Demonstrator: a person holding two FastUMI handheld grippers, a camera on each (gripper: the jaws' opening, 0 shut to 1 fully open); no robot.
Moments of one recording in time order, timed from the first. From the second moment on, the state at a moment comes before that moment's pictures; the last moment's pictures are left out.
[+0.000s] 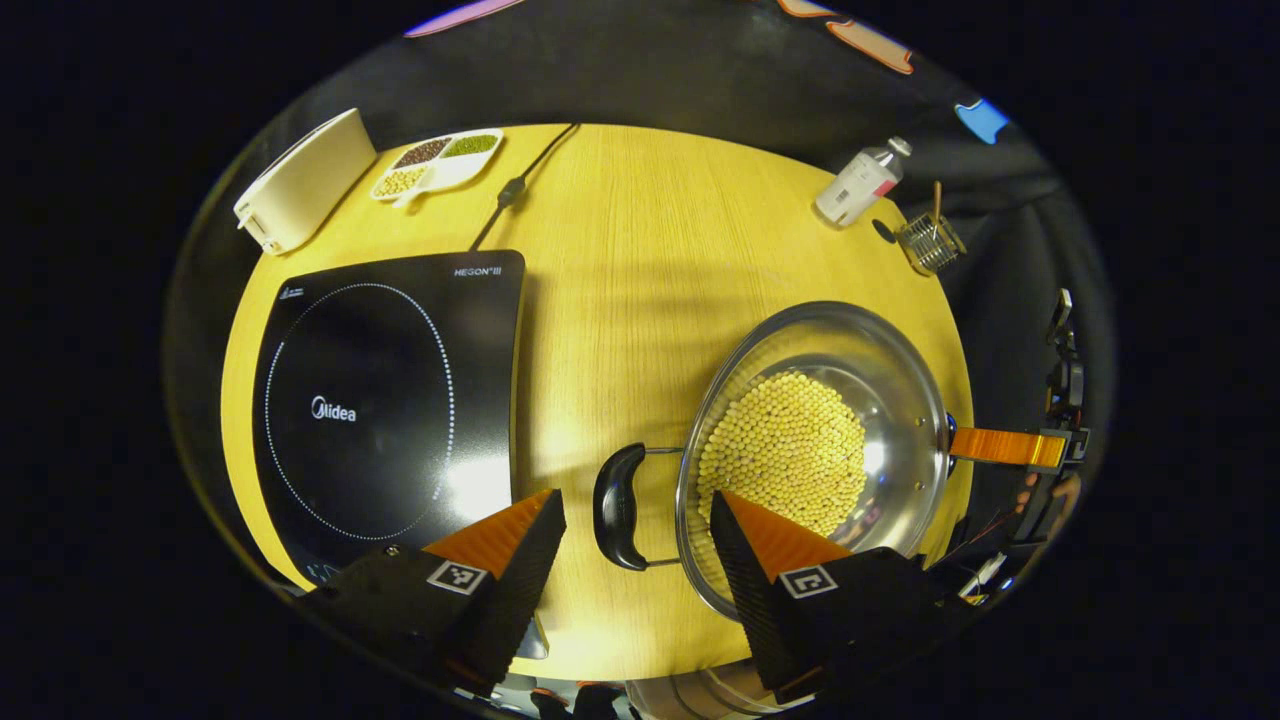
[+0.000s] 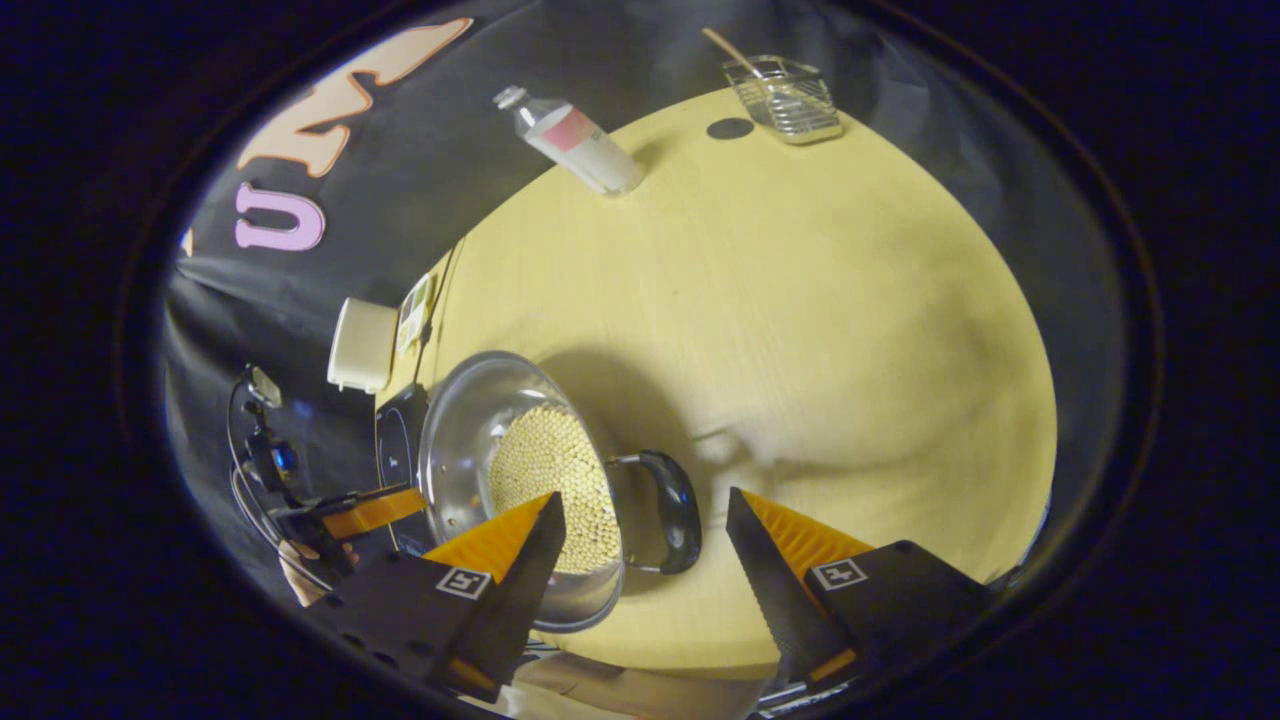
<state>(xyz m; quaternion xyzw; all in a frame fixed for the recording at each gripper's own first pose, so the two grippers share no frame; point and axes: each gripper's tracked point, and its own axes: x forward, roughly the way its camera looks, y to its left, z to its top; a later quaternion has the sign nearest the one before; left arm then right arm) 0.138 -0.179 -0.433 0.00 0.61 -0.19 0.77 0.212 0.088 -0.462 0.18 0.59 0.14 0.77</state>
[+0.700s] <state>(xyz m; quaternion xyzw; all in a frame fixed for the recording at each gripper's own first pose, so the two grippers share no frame) 0.139 -0.192 -0.472 -0.02 0.64 -0.20 0.74 0.207 0.104 -0.514 0.14 0.64 0.16 0.74</state>
